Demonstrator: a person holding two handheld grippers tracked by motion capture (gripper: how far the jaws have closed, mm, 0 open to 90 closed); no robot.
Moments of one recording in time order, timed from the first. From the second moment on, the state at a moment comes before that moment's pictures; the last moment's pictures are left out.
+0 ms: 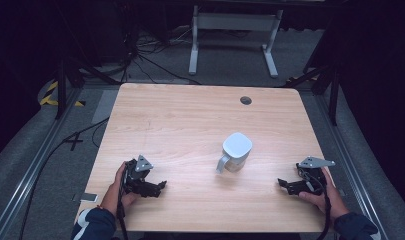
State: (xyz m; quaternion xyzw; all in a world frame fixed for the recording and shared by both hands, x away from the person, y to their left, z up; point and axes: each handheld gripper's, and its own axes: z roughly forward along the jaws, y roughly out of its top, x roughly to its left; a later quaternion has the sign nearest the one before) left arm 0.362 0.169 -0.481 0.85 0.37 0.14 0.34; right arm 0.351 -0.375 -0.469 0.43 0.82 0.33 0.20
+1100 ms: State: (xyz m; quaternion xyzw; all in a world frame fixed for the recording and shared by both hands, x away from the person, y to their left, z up) left arm 0.377 0.134 -0.462 0.86 0.29 0.15 0.39; right arm 0.348 -0.379 -0.455 0.37 0.83 0.37 0.20
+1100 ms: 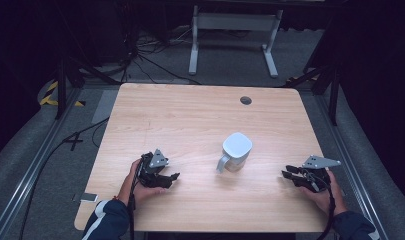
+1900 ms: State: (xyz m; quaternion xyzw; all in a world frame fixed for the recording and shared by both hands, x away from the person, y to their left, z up) left arm 0.393 0.033 -0.392 0.82 0.19 0.14 0.52; right arm 0.325 -0.394 -0.459 0.37 0.83 0.37 0.18
